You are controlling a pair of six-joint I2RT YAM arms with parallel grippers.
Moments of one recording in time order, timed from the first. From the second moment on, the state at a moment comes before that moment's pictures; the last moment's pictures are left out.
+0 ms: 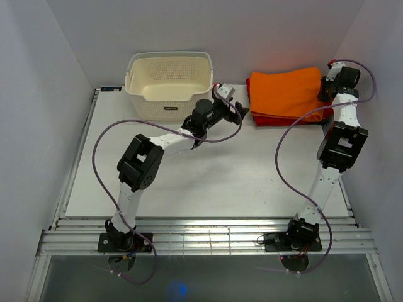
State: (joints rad) left arm -0.69 2.16 1.54 0.70 0.16 -0.10; right arm -0.34 2.33 2.12 -0.40 -0.23 -0.24
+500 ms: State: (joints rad) left arm -0.62 1.82 1.35 0.21 0.29 -0.26; right arm -0.33 2.34 2.18 -0.30 -0.18 -0.27
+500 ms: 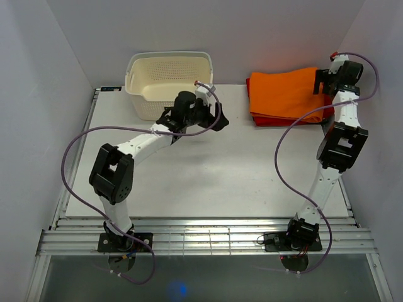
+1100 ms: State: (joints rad) left arm -0.28 1.61 1.39 -0.55 0.56 -0.12; right arm -0.33 1.49 1.45 -0.76 -0.60 -0.43
